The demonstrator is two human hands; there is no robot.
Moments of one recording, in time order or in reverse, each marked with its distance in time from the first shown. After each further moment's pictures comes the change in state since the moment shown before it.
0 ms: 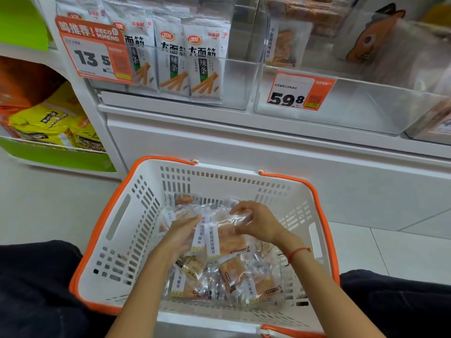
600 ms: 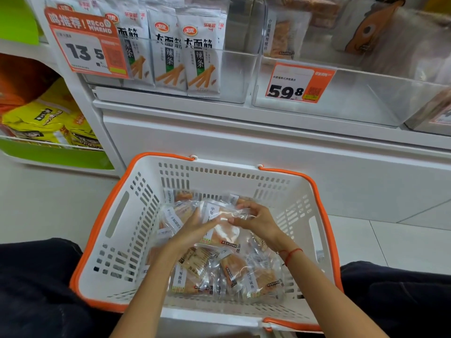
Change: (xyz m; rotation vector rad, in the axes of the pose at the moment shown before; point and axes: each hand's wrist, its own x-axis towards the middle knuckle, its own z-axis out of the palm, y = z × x) left_hand -0.015 0.005 0.020 0.295 -0.195 0.114; right_hand -0.005 0.014 0.024 0.597 0.146 0.270
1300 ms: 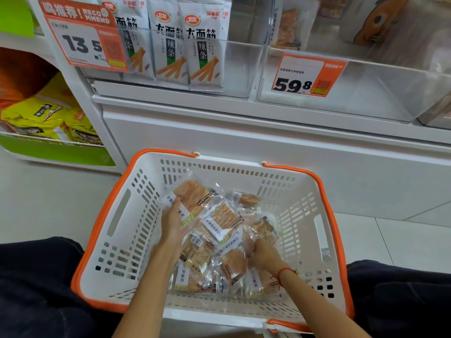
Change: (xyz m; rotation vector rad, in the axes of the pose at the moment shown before) left_hand 0.026 -0.019 -0.022 -0.809 0.488 0.013; right_hand -0.013 0.079 0.009 -0.906 -0.153 0.288
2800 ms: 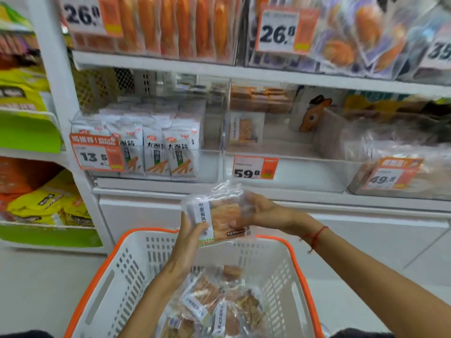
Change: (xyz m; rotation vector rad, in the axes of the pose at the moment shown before) left_hand -0.116 0.102 0.095 0.411 -0.472 0.573; right_hand -0.111 -0.093 -0.264 0.494 0.020 -0.640
